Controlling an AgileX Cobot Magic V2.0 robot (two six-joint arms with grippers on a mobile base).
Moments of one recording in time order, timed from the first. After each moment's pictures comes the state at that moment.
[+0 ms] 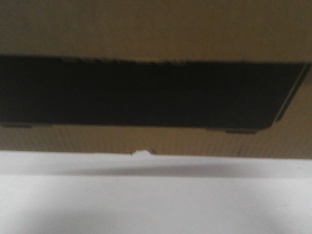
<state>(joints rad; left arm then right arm) -0.48 1.03 -1.39 0.24 1.26 -0.32 0.00 1.05 -1.32 0.27 1.18 -0.18</state>
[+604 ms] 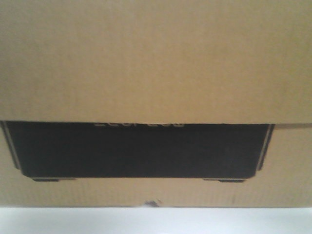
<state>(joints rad) -0.32 1.37 -1.39 0.16 1.21 -0.31 0.00 1.37 -1.32 0.28 1.08 -0.24</state>
